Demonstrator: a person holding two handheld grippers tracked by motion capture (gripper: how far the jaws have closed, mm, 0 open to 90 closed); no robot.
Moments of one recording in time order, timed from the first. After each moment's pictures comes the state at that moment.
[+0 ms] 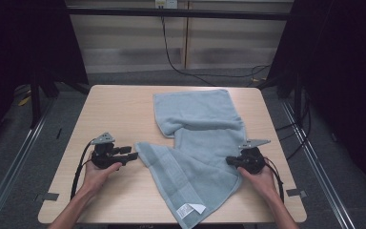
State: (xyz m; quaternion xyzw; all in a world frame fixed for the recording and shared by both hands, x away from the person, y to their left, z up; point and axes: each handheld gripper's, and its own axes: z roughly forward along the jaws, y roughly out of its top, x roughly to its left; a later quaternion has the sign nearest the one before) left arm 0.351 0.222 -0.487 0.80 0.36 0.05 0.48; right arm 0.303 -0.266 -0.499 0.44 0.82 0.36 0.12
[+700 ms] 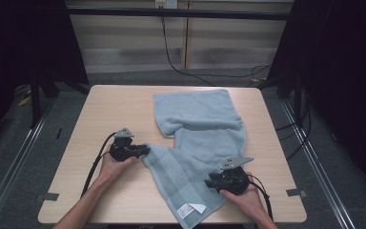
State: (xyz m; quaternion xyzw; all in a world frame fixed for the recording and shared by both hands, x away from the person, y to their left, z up) left arm 0.378 0.179 -0.508 0.84 0.33 0.04 0.43; right arm 0.249 -0.201 -0.496 0.37 0.84 0.39 0.07
